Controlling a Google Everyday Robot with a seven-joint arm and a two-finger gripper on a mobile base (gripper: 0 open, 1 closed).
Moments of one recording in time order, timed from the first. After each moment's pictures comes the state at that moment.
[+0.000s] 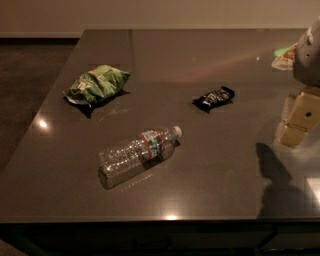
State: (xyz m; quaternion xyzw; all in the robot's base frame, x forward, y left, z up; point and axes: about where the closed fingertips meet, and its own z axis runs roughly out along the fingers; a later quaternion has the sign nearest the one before) arm 0.438 -0.217 0.977 -0.60 0.78 -0.03 0.16
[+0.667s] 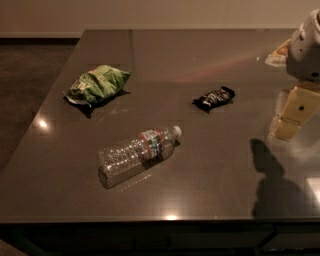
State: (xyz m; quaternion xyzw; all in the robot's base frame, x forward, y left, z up) arm 0.450 -0.211 0.977 -0.61 0.77 -0.03 0.16
